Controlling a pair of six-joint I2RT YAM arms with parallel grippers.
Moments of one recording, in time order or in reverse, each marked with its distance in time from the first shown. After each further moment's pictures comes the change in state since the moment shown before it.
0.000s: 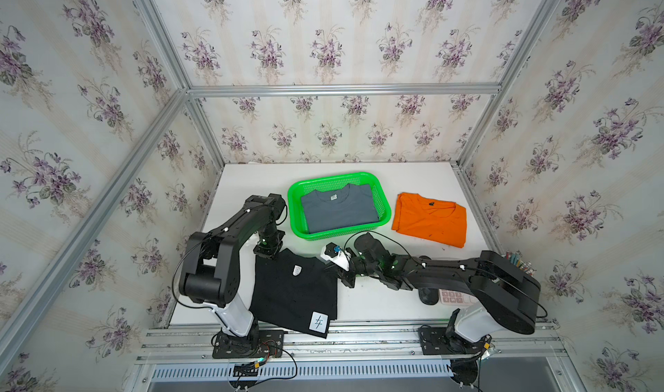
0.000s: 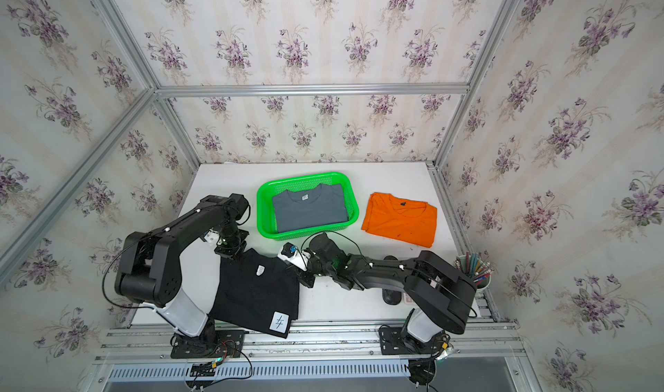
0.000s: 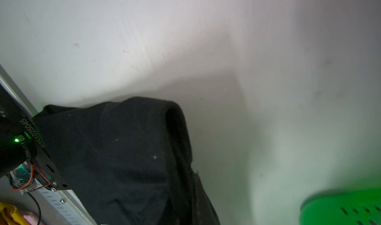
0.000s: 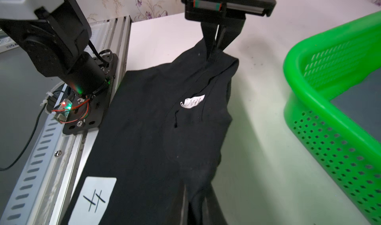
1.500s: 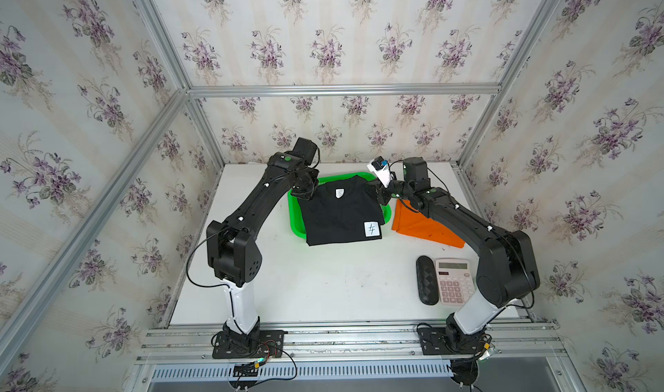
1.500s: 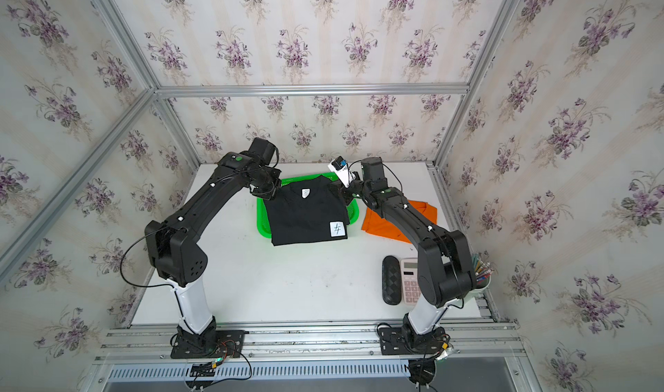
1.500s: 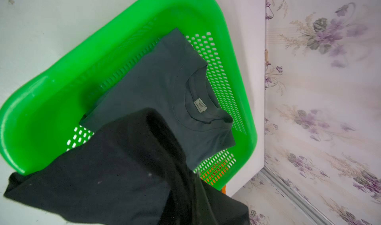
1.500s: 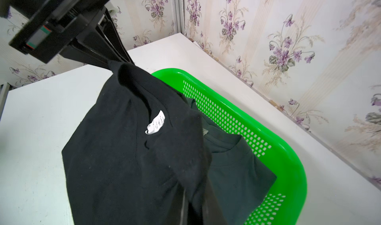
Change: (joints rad) left arm -0.189 0.317 0.802 0.099 -0.008 -0.128; right arm -0.645 0.176 0.565 -0.383 -0.212 -0.148
